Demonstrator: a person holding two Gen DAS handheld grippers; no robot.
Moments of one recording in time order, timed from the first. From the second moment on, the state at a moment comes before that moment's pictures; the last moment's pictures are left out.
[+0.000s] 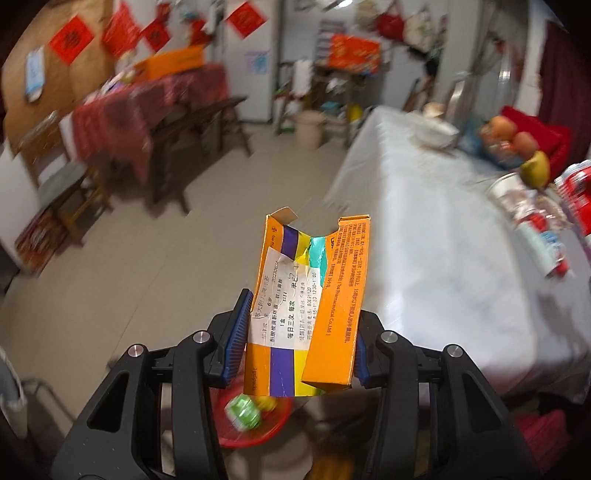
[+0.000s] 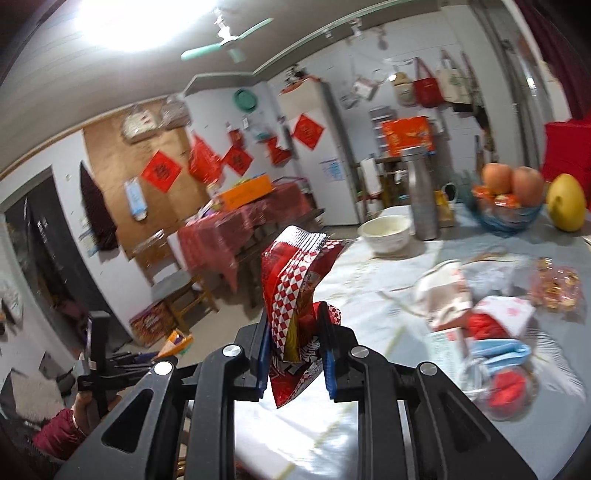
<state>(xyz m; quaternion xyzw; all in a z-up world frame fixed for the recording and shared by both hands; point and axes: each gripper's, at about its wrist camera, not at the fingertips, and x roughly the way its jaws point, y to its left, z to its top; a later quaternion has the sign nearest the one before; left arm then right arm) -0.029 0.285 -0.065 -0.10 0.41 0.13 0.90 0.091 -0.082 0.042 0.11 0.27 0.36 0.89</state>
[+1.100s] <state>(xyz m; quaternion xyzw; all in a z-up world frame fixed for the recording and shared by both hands) -0.109 0.417 -0.123 -0.25 0.42 0.18 0.86 0.019 0.189 0.010 -0.05 0.40 0.54 0.74</state>
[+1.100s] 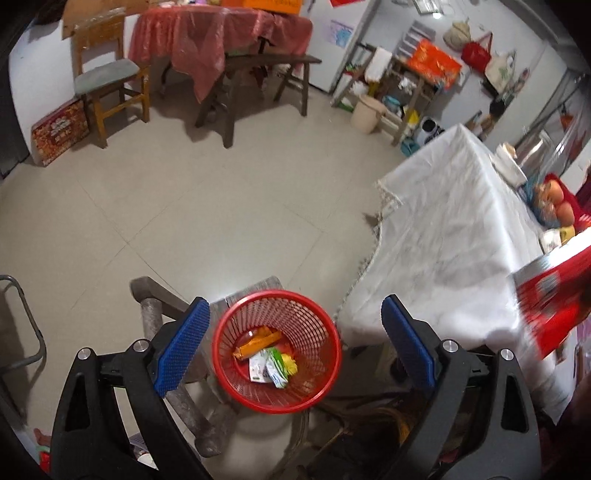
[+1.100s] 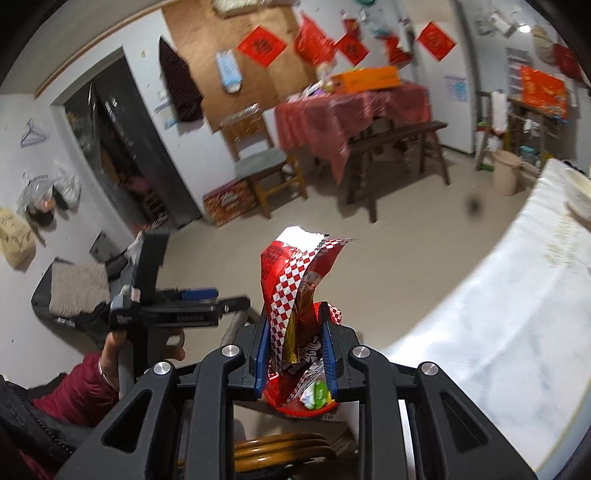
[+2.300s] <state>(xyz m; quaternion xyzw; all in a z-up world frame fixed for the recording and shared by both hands) -0.123 0.425 -0.077 -0.19 0.38 0.26 0.87 0.021 0.252 -0.028 -0.07 0.43 0.55 0.71</state>
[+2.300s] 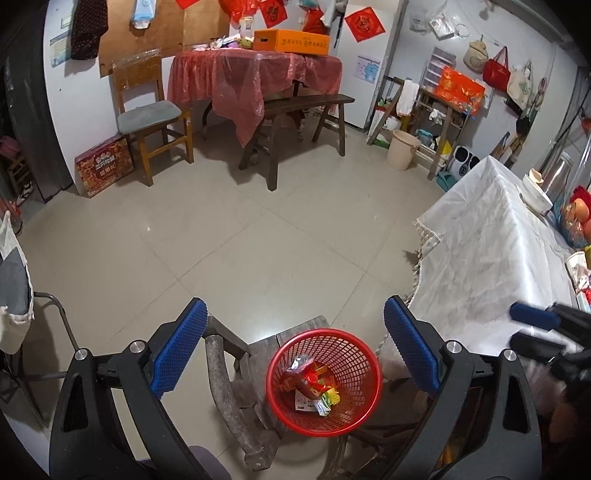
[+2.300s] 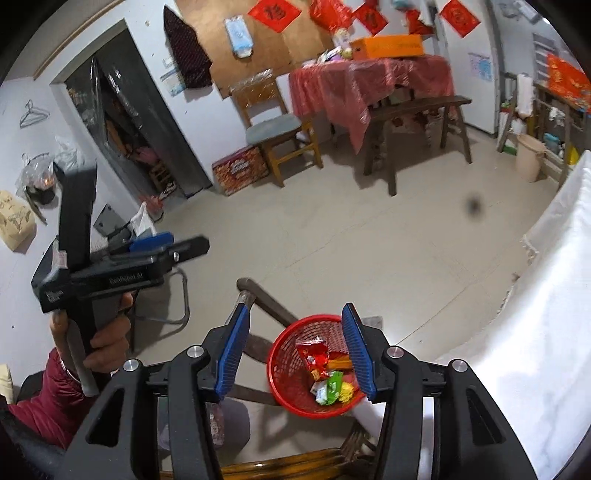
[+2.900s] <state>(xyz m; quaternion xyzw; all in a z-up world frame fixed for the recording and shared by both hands) -0.067 0.327 -0.053 -0.12 0.38 0.17 0.90 0.078 0.073 0.004 0.03 0.35 0.43 0.83</state>
